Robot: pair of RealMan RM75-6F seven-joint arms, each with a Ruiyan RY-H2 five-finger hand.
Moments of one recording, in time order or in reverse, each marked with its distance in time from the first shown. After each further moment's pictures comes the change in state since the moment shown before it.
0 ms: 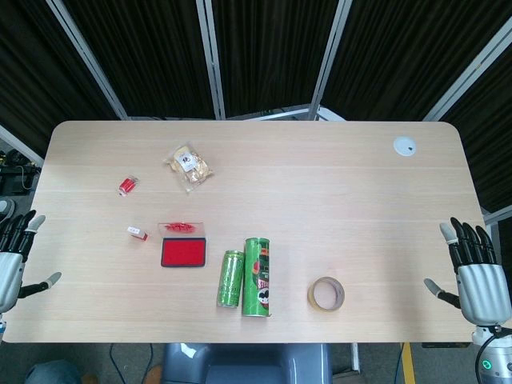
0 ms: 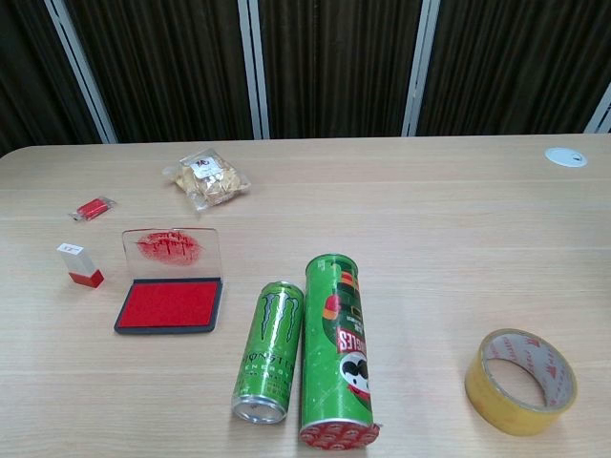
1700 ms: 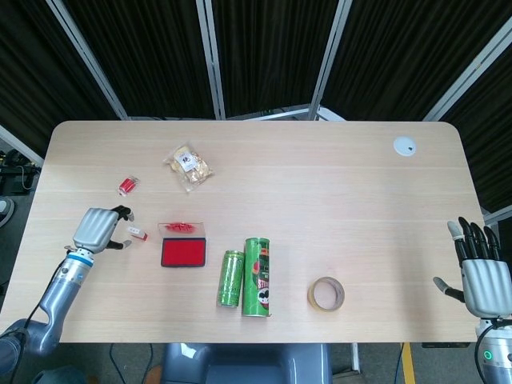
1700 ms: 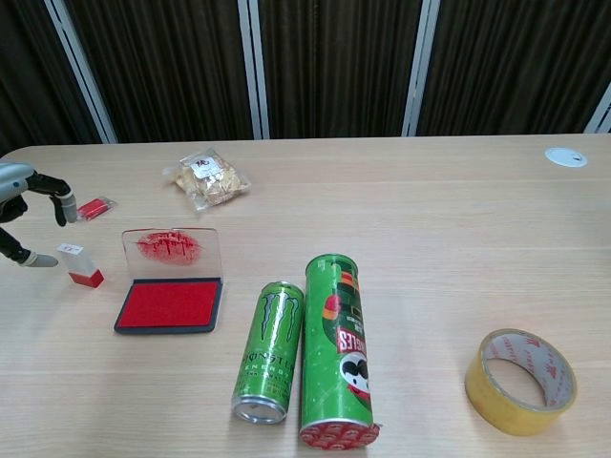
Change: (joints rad) left arm -0.399 -0.441 -0.057 0.589 -0.082 -0.472 -0.103; right arm 0.015 -0.009 0.019 0.043 0.109 -0.097 -0.033
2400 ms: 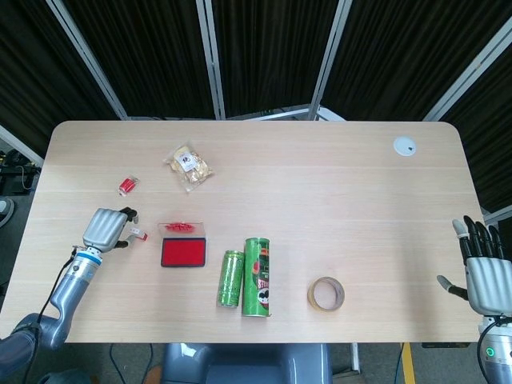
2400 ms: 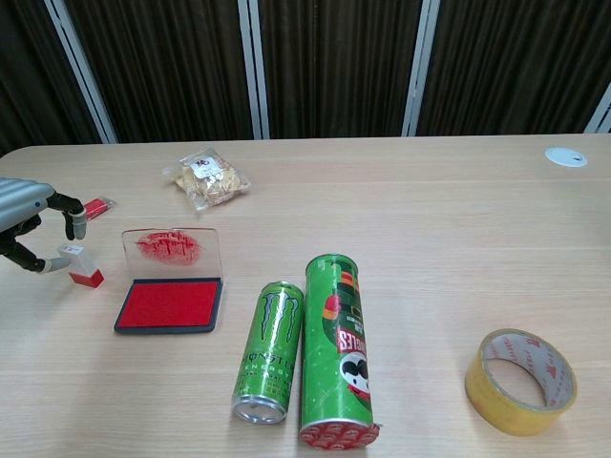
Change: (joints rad) left arm -0.032 -0.091 0.040 0.167 0.011 -0.022 0.006; right arm 0.004 -0.003 0.011 0.021 0.031 -0.018 0.016
